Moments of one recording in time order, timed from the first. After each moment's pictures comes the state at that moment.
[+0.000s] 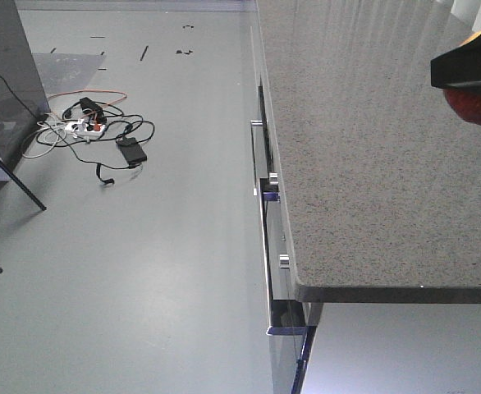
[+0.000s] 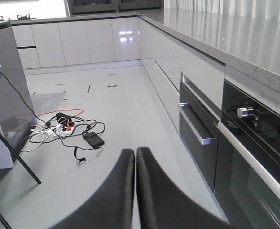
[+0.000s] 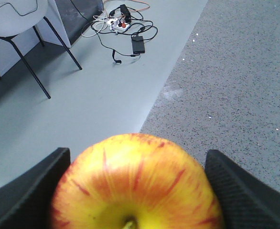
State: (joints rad) left arm -0.07 -0.01 0.03 0.11 0.17 -0.14; right arm 0.01 1.15 -1.43 0.46 1.00 -0.41
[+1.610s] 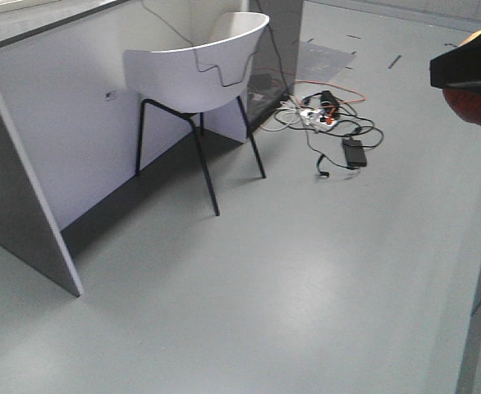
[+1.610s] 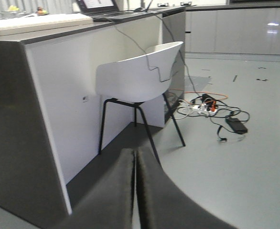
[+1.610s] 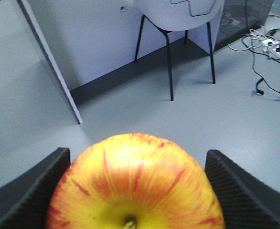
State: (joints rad) left arm -0.07 -0.01 0.03 0.11 0.17 -0.14; right arm 0.01 1.15 -1.43 0.46 1.00 -0.41
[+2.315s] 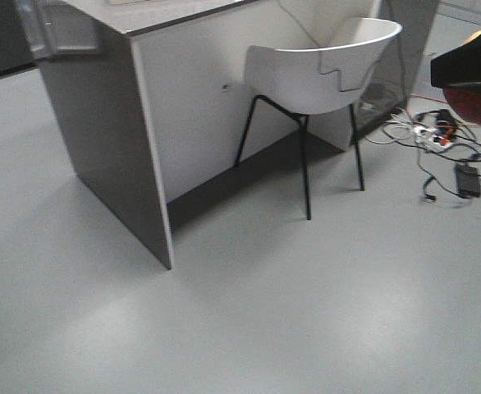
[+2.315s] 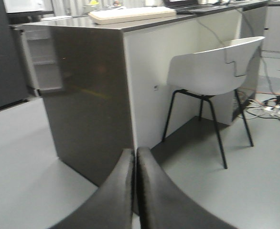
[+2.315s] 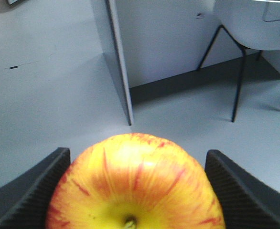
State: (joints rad) left arm -0.07 -0.01 0.03 0.11 0.17 -0.14; right arm 0.01 1.15 -1.43 0.46 1.00 -0.41
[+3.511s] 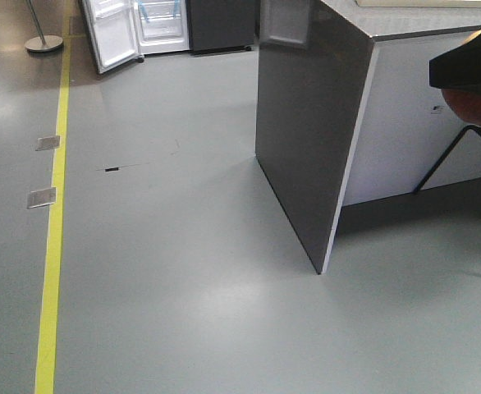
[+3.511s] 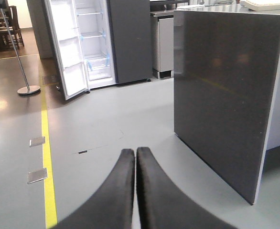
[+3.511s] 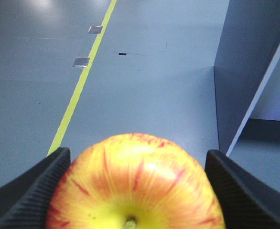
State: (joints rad) left arm -0.07 -0.01 0.03 0.11 0.17 -0.14; right arm 0.01 1.15 -1.43 0.46 1.00 -0.41
